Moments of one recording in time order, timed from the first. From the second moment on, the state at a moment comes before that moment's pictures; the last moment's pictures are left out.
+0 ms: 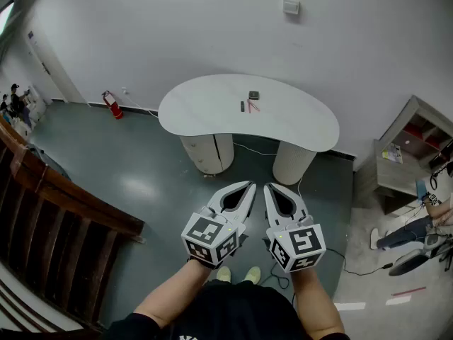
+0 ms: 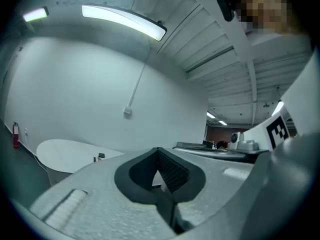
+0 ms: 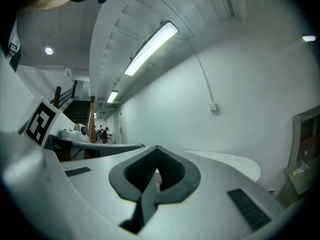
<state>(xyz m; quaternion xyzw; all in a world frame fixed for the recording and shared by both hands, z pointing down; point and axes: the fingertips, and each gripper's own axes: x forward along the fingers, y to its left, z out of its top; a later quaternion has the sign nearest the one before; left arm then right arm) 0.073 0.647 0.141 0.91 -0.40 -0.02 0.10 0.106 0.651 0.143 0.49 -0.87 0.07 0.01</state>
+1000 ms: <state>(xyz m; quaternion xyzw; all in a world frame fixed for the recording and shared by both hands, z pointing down) 0.087 0.612 0.142 0.89 -0.44 -0.03 0.11 0.168 0.622 0.139 0.47 -0.87 0.12 -0.08</state>
